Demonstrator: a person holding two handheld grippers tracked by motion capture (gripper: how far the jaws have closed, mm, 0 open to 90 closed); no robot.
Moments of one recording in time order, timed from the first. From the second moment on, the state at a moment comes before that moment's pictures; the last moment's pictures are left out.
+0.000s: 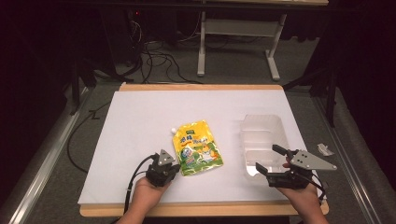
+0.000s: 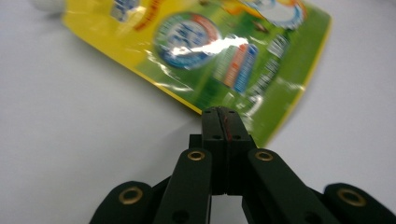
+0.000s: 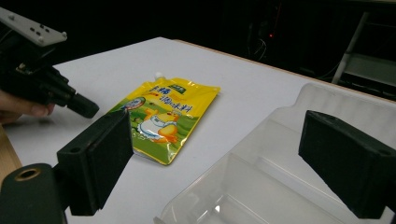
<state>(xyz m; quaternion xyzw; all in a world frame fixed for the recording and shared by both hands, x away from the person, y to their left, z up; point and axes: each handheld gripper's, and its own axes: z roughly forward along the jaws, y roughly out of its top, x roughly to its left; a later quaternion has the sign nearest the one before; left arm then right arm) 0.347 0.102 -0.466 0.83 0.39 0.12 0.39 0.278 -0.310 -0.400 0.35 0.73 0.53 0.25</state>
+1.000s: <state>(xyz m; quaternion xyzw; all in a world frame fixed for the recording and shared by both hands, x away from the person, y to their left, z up) 0.451 0.108 -0.484 0.70 0.54 0.07 0.46 0.278 -0.310 -0.400 0.36 0.73 0.52 0.25</state>
